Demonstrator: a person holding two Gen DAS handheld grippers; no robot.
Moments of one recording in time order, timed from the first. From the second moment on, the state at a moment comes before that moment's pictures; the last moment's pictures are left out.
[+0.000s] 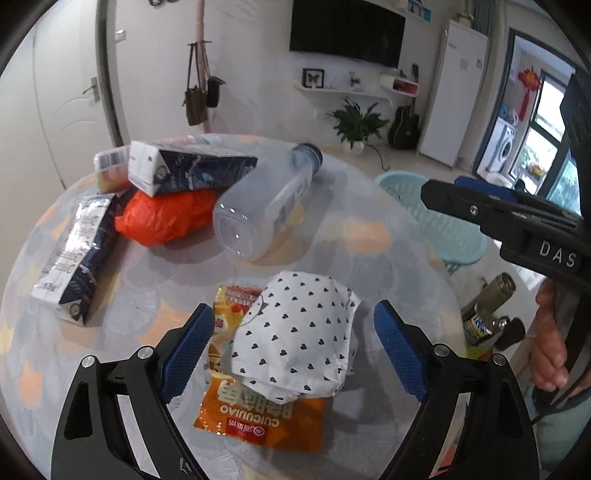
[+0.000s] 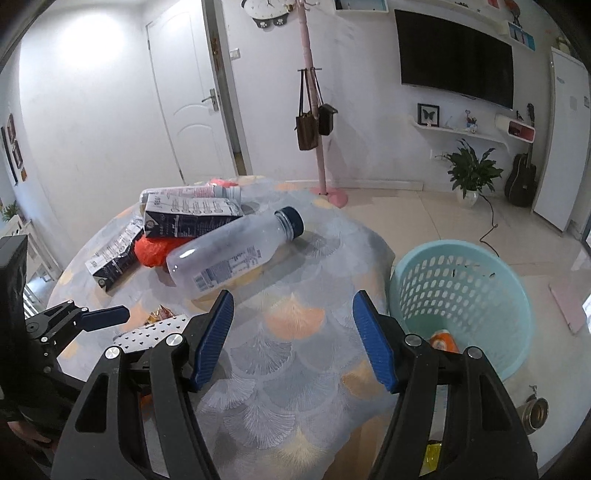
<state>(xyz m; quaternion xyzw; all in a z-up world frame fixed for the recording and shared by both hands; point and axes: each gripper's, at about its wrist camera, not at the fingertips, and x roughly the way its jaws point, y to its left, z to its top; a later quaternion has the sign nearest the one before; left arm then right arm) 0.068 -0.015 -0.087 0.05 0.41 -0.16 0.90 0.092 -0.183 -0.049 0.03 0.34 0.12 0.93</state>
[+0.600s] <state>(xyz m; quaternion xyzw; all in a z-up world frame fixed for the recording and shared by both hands) 0.062 0.038 -0.080 -0.10 0.39 -0.19 0.90 0.099 -0.168 -0.053 0.02 0.35 0.13 0.93</state>
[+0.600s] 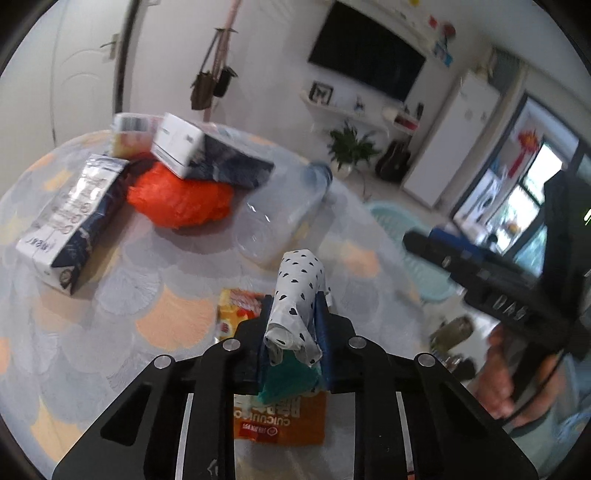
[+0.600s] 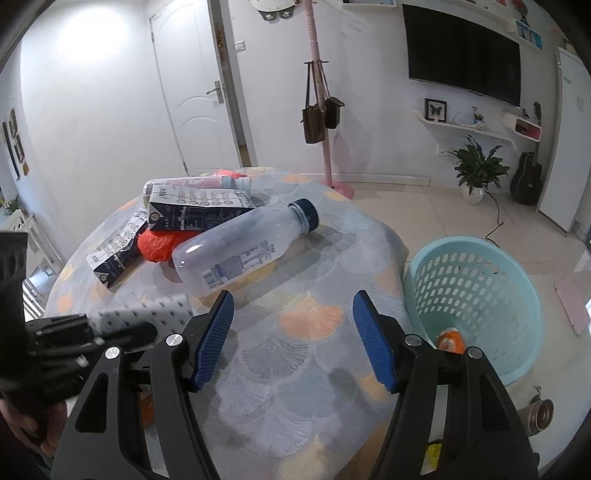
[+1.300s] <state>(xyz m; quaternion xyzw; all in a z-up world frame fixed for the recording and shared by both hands) 0.033 0.105 -0.079 -0.16 0.30 -0.07 0.94 0.158 -0.080 -0.072 0.07 0.39 0.16 0.90</state>
